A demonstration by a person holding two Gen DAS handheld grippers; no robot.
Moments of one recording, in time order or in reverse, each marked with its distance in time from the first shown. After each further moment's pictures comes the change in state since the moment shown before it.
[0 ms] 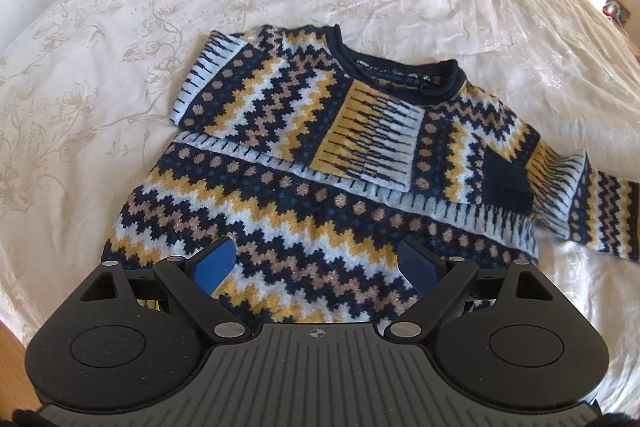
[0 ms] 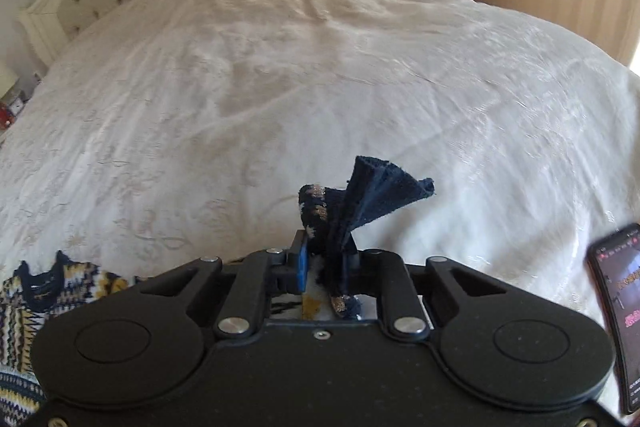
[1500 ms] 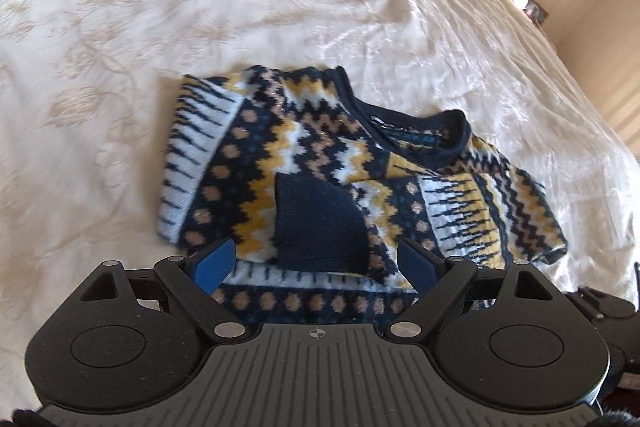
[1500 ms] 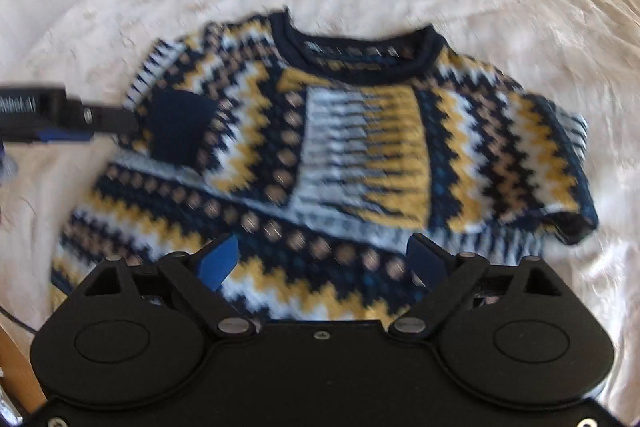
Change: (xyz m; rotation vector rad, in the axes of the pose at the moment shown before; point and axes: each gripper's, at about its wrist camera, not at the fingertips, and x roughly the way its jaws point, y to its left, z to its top) left arm 0.082 0.116 0.095 0.116 0.005 -0.350; right arm 0.043 0.333 -0.216 -0.485 0.310 0.176
